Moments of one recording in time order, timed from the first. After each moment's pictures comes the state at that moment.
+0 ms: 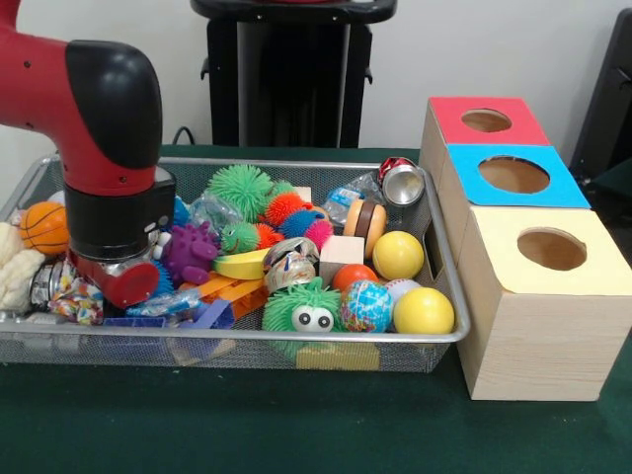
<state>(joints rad) -0.60 -0.29 0.11 1.31 -0.37 0.37 2.34</state>
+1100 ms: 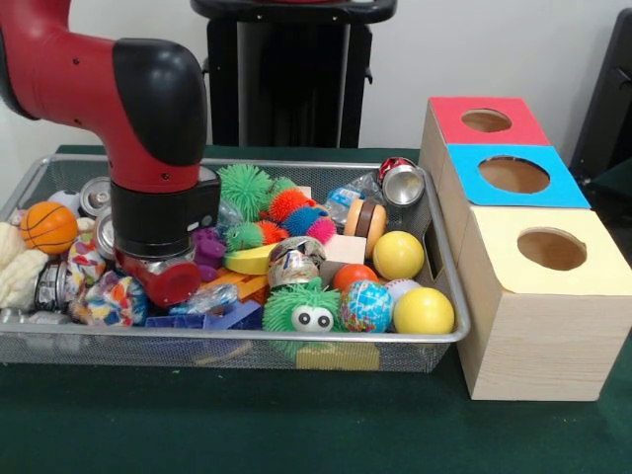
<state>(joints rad) -0.52 -0.29 0.04 1.40 -0.15 0.27 2.34</state>
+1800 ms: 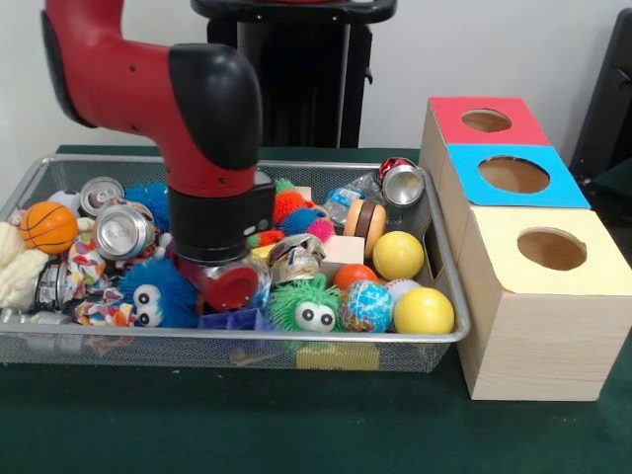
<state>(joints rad) -0.41 -0.29 0.01 1.45 0.00 0.21 2.34</state>
